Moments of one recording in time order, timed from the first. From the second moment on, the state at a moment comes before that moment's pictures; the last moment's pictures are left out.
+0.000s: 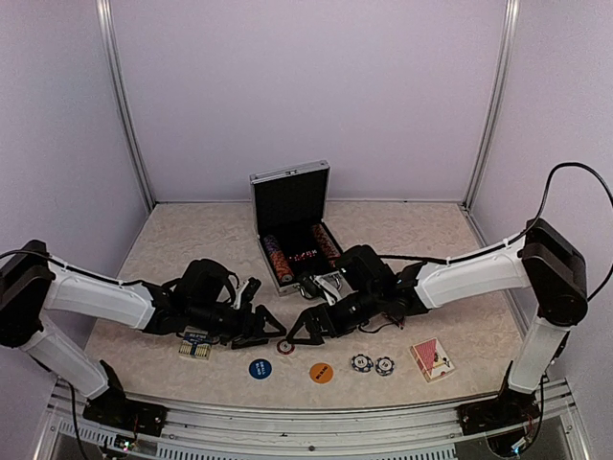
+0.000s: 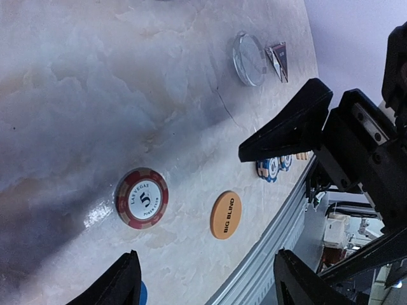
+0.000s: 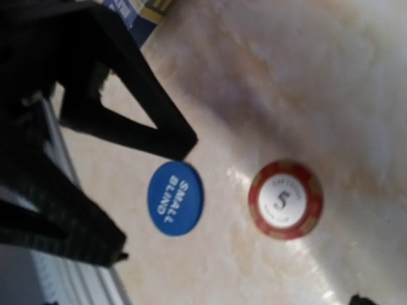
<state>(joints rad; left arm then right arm) -0.82 1.46 0.58 0.16 0.45 -0.88 0.97 1.77 1.01 0.00 -0.50 0.52</state>
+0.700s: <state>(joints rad) -0.83 1.60 0.54 0.34 0.47 -0.99 0.97 1.86 0.96 0.25 -0.58 0.78</state>
